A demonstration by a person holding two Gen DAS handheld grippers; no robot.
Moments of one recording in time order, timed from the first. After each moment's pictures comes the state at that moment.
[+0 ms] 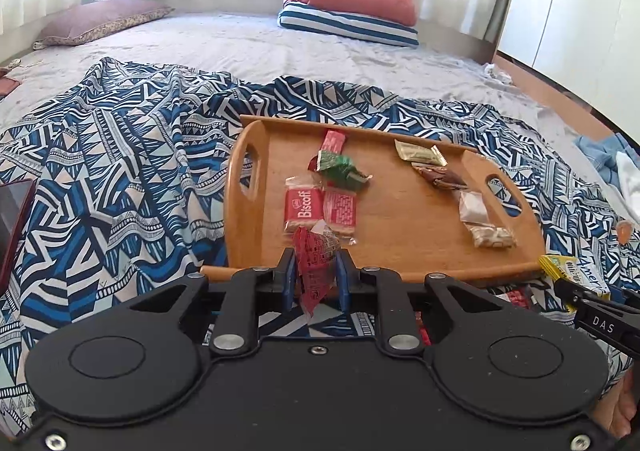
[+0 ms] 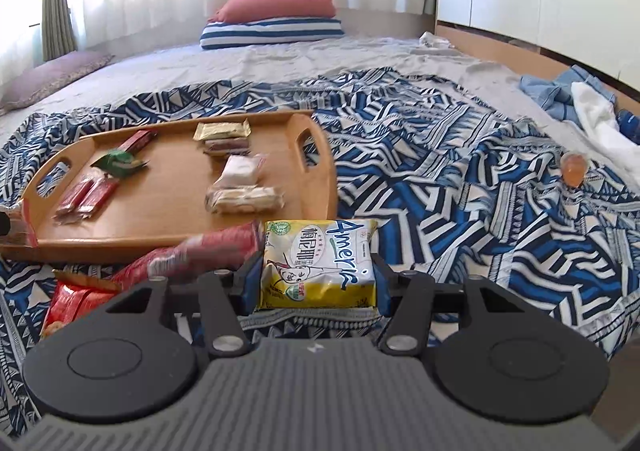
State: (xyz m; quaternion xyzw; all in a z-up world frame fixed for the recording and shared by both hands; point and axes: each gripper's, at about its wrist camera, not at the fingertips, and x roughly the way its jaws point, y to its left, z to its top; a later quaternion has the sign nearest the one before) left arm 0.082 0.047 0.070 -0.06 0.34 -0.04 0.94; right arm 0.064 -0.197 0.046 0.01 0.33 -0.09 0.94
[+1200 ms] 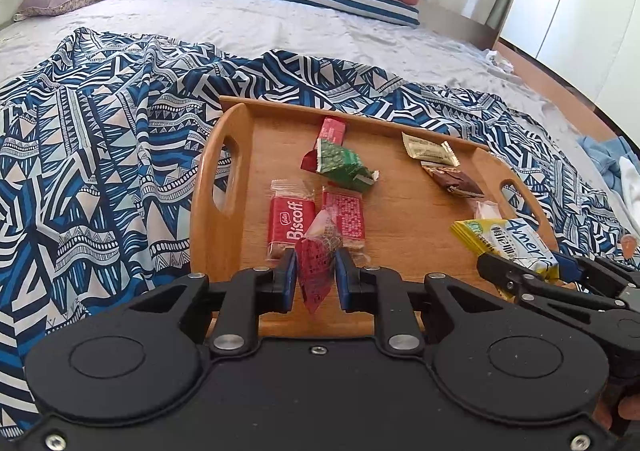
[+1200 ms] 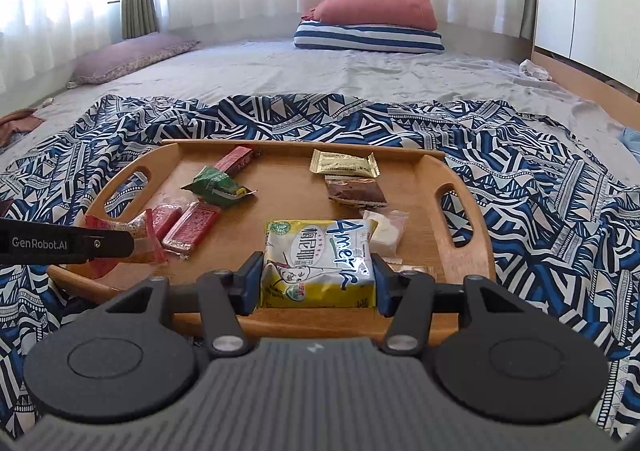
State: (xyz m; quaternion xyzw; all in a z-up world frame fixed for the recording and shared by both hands) left arm 0.154 0.049 0.043 -0.09 0.38 -0.06 0.92; right arm 0.144 -0.127 0.046 -0.02 0.34 0.05 0.94
